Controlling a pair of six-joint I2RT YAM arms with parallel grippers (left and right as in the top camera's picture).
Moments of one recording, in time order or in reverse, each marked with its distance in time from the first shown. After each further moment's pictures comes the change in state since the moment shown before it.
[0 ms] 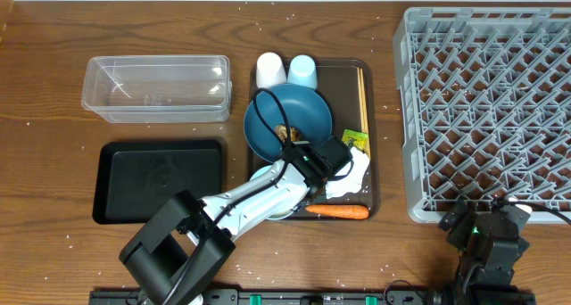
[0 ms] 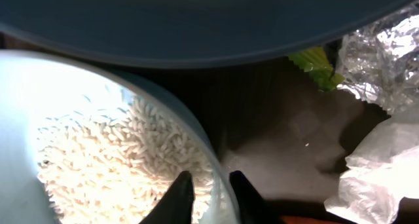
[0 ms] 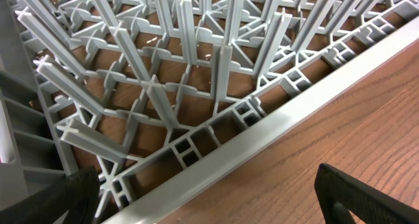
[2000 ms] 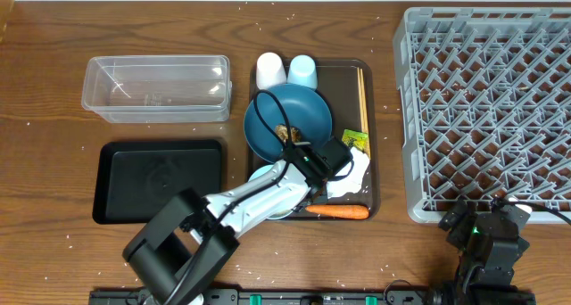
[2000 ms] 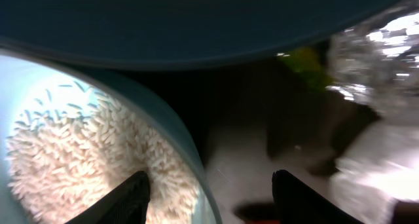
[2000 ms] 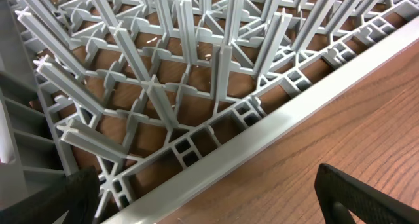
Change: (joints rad) left arm 0.000 0.019 -0.008 0.031 0.019 -0.010; right arm 0.000 0.000 0.000 0.000 0.000 0.000
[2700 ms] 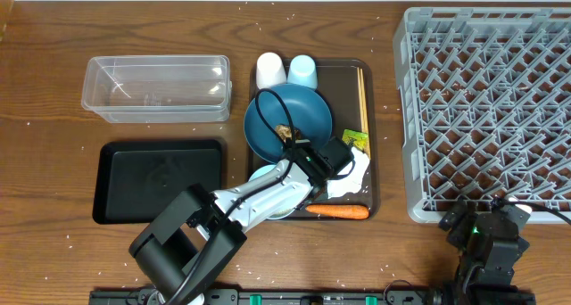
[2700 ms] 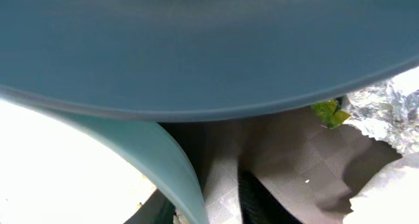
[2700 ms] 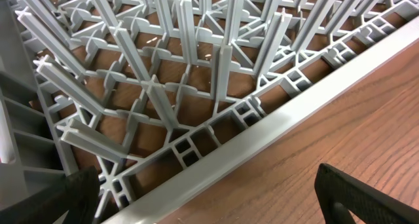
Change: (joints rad) left arm 0.000 0.031 0.000 0.040 -0.045 -0.015; right arm 0.000 0.000 0.000 0.000 0.000 0.000
